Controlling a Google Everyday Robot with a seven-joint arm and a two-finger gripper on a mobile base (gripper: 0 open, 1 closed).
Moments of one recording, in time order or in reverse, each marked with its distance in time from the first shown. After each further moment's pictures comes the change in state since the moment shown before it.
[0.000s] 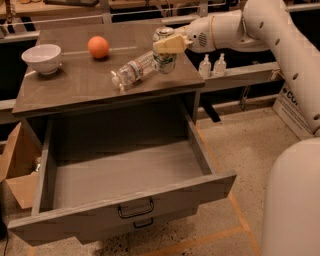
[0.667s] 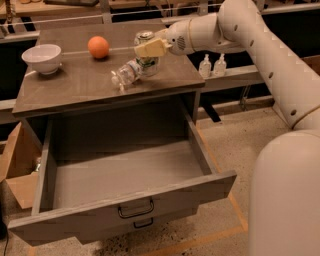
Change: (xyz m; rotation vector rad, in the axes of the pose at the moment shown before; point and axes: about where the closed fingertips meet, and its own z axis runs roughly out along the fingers) arm -0.003 0.015 0.053 -0.042 0.007 -0.023
